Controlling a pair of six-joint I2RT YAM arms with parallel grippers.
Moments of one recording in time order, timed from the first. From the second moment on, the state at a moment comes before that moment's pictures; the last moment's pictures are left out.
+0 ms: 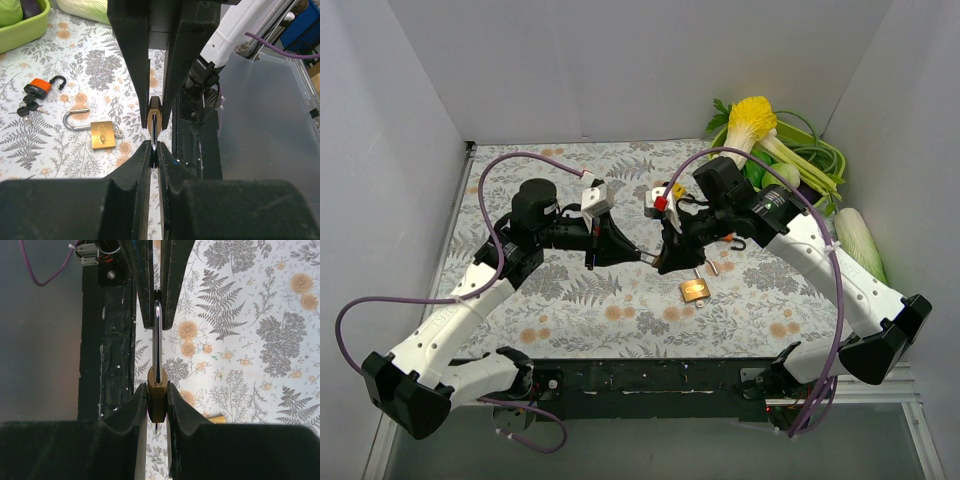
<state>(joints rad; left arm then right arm) -0.55 1.07 1.07 -0.27 1.00 -0.01 0.78 1.38 1.54 -1.00 -0.77 -0.48</state>
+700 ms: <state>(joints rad) -0.60 1.08 0.99 -0.13 0.98 -0.11 0.76 1.39 1.54 -1.05 -0.80 -0.39</state>
